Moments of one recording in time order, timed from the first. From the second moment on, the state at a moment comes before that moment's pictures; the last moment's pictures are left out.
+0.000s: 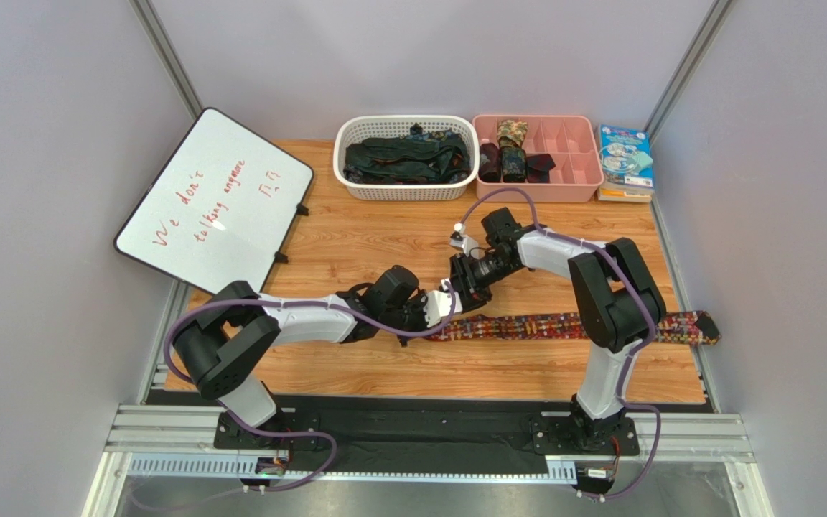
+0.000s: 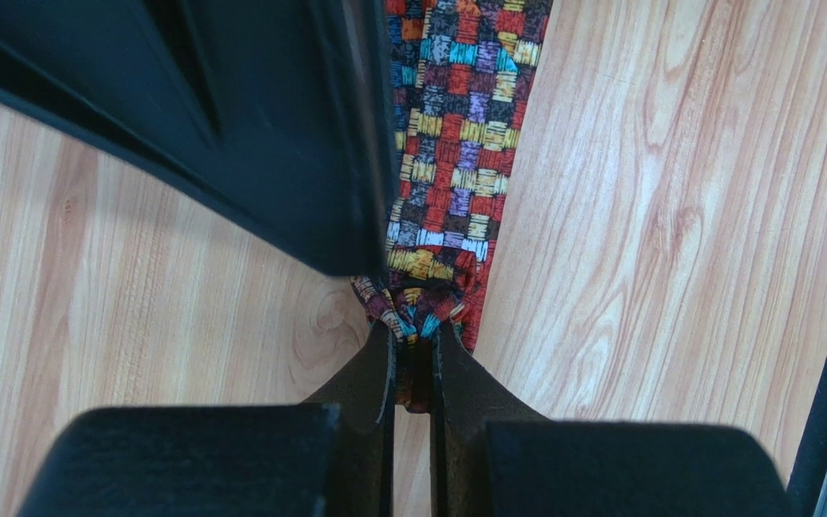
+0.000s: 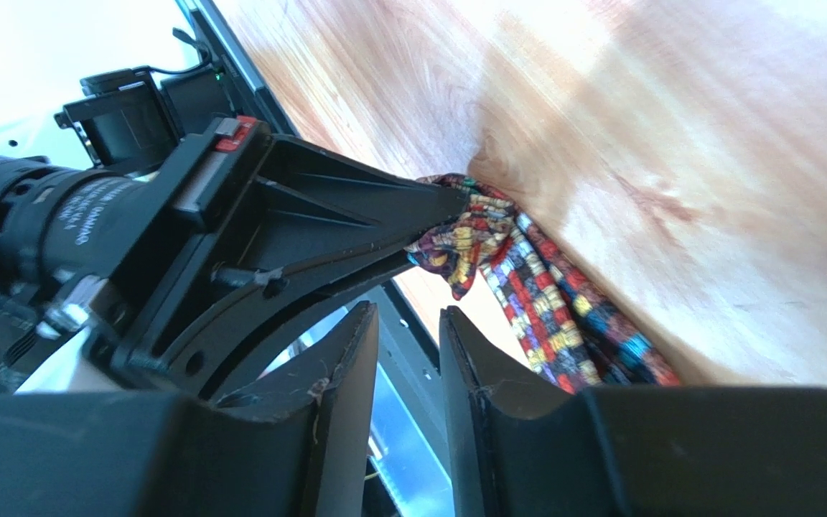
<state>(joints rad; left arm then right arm) -0.90 1.61 0.72 0.11 0.31 0.36 0.40 1.87 1.11 -0.56 -0.97 0.25</state>
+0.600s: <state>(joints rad) -0.89 1.62 0.74 0.08 0.30 0.34 0.48 1.97 1.09 -0.45 -0.95 0.37</state>
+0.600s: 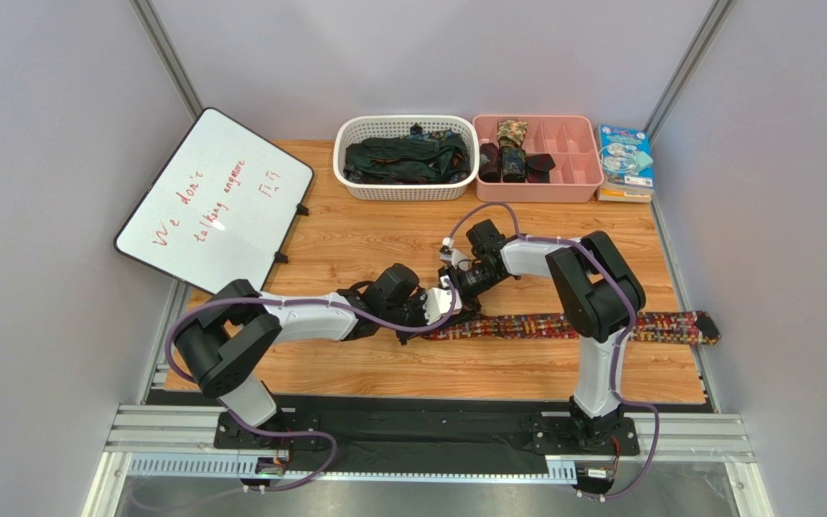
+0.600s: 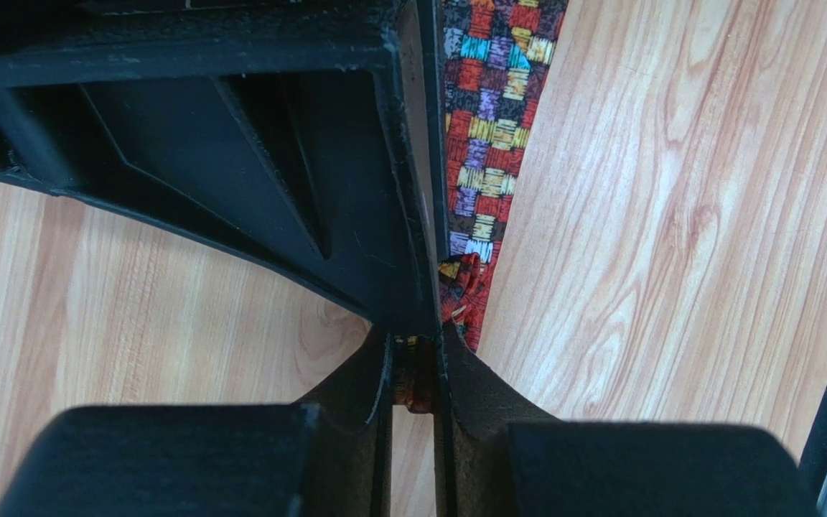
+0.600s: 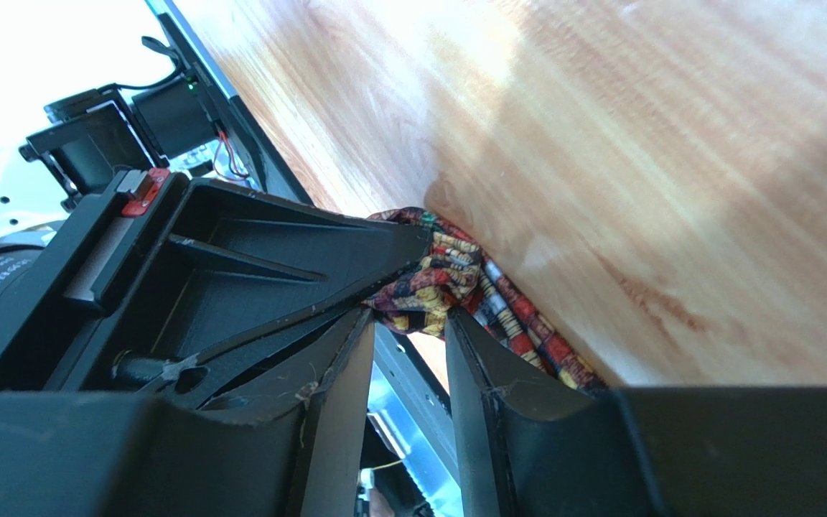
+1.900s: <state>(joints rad) -0.77 1.70 0.48 0.71 0.50 0.15 0.38 2.13 1.03 -0.24 -1.26 0.29</state>
